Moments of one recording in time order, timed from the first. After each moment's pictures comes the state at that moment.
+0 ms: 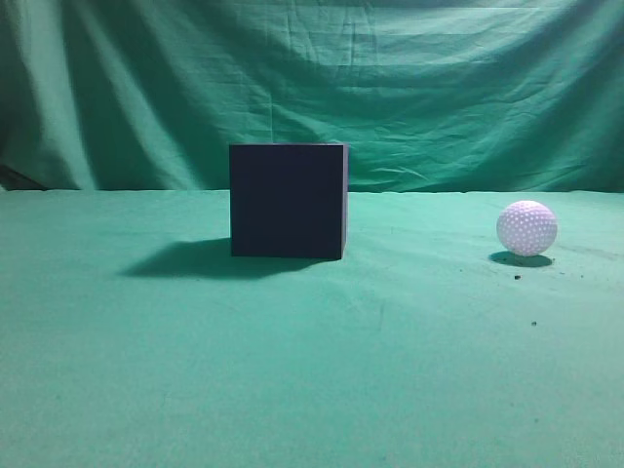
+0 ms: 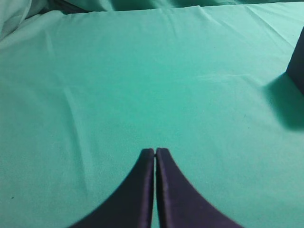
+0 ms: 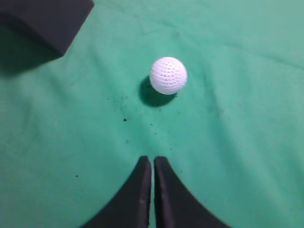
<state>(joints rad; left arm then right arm) -0.10 -0.02 0.02 0.09 0.36 -0.03 0.25 1.13 -0.72 0.32 0.71 -0.36</state>
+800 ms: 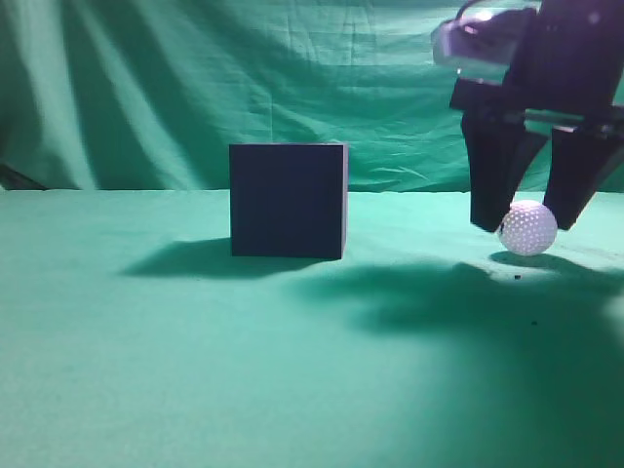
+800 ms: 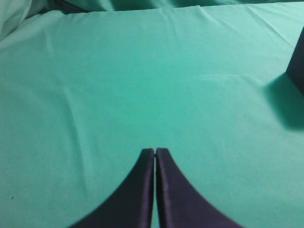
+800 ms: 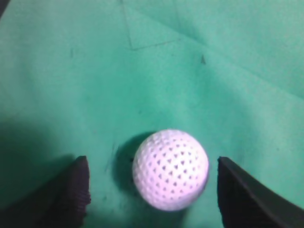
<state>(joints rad) -0.10 -0.02 0.02 0.09 0.36 -0.03 0.34 1.81 -1.14 0.20 0.76 -0.30</state>
